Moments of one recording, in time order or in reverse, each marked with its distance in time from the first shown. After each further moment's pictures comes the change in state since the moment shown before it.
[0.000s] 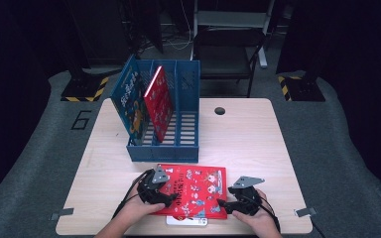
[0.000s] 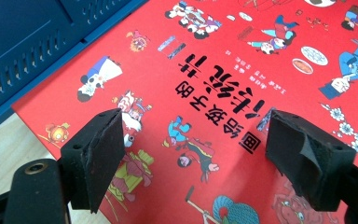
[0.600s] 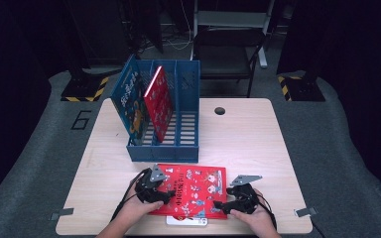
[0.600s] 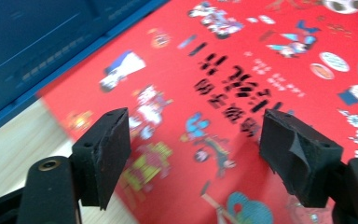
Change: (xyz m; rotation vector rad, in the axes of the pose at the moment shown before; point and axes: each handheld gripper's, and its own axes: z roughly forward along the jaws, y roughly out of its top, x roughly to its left) left arm 0.008 -0.004 -0.008 0.003 0.046 -0.085; right arm -0.004 0.002 0.010 0.029 0.080 0.073
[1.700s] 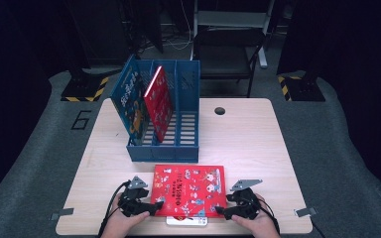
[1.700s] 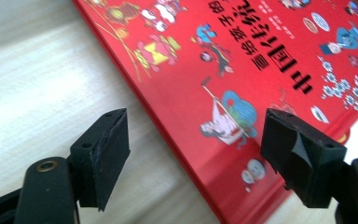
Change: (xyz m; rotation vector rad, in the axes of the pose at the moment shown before) left arm -0.003 -0.048 -0.026 0.012 -0.073 -0.252; right arm 0.015 -0.008 -0.012 0.063 0.009 -0.011
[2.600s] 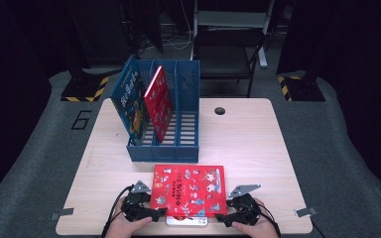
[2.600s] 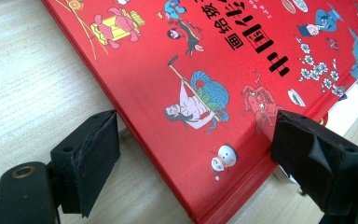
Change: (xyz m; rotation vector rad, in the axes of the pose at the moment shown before) left arm -0.008 -0.006 0.006 0.030 -0.053 -0.007; right arm 0.007 -0.008 0.000 0.028 0.012 -0.043
